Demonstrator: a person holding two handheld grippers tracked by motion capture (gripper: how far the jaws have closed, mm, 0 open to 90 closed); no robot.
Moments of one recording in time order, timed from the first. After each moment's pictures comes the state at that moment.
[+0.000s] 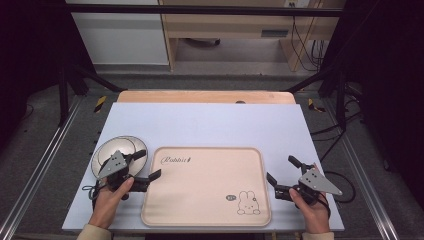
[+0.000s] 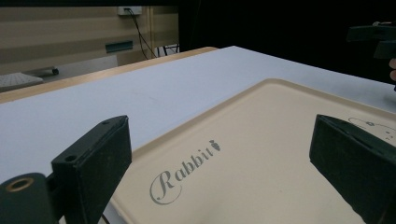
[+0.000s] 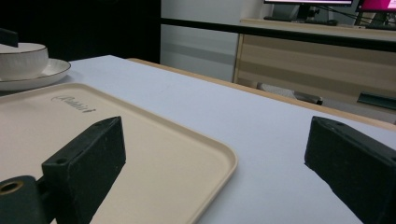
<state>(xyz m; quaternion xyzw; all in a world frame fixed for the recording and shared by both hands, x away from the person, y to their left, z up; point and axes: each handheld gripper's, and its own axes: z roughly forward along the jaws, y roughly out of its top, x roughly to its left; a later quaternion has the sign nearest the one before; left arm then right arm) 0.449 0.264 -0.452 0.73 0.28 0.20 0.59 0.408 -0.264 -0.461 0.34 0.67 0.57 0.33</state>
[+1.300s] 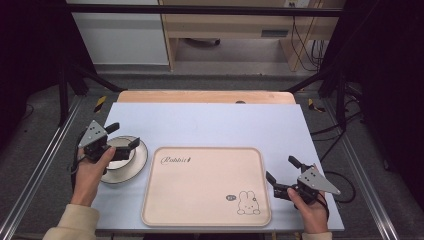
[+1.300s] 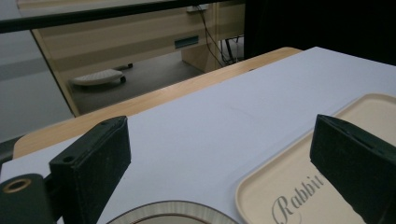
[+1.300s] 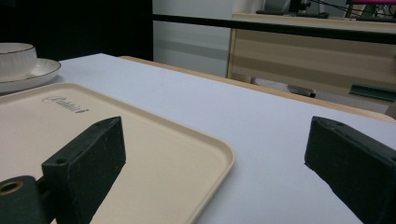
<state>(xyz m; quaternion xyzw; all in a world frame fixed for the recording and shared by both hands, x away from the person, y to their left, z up) 0.498 0.314 -0.393 0.72 0.35 0.29 0.53 0.408 -0.259 -0.461 0.36 0.67 0.56 0.34</state>
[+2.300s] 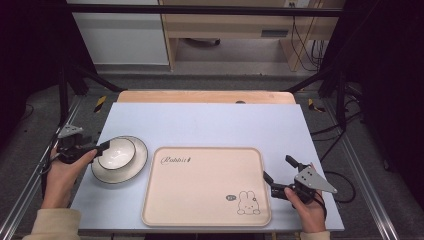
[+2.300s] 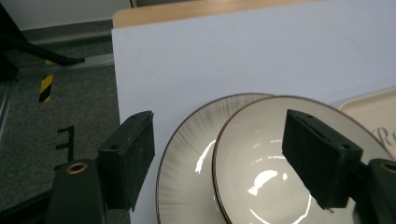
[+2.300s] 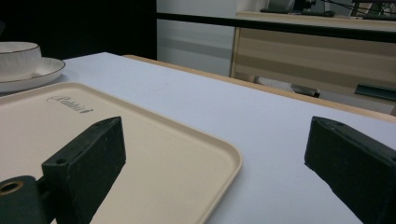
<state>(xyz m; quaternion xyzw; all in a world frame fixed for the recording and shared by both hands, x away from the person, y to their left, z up) 0.500 0.381 -0.405 0.73 0.52 0.25 0.37 0.410 -0.253 -0.460 0.36 0.67 0.56 0.33</state>
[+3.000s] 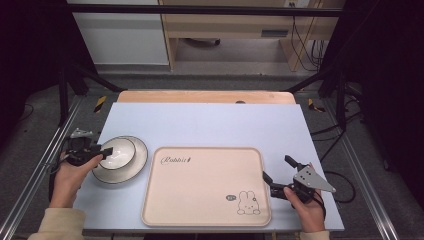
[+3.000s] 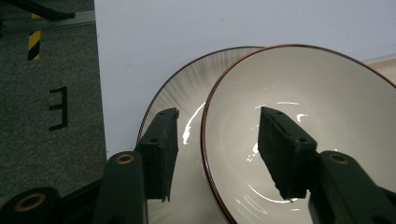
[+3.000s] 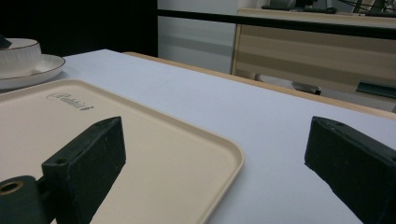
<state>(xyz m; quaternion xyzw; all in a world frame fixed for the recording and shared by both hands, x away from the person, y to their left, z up) 0.506 0.373 -0.423 0.74 0.55 0.20 0.31 0.412 -0.252 -0.461 0.36 0.67 0.56 0.33</state>
